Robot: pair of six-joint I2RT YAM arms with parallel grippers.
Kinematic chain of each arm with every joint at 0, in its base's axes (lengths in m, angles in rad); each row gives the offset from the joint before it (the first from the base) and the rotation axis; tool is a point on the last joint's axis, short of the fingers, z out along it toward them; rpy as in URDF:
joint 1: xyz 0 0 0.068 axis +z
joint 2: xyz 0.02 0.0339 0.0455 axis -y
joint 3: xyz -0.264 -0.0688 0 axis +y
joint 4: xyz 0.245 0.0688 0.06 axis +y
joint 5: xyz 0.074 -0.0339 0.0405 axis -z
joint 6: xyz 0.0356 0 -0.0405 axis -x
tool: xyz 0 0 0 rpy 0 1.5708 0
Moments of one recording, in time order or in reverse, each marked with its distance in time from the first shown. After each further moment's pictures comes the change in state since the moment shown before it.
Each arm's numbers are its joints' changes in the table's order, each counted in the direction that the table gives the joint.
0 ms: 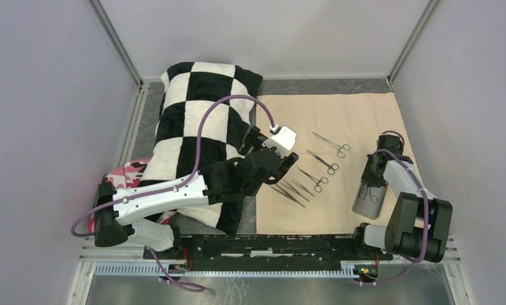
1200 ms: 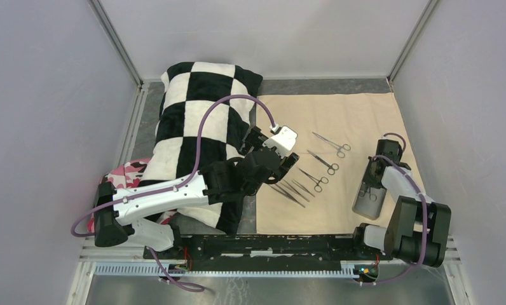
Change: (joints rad) left arm 0.003 0.000 0.000 0.000 0.018 0.000; right arm 0.000 0.006 0.074 -0.127 0.072 0.012
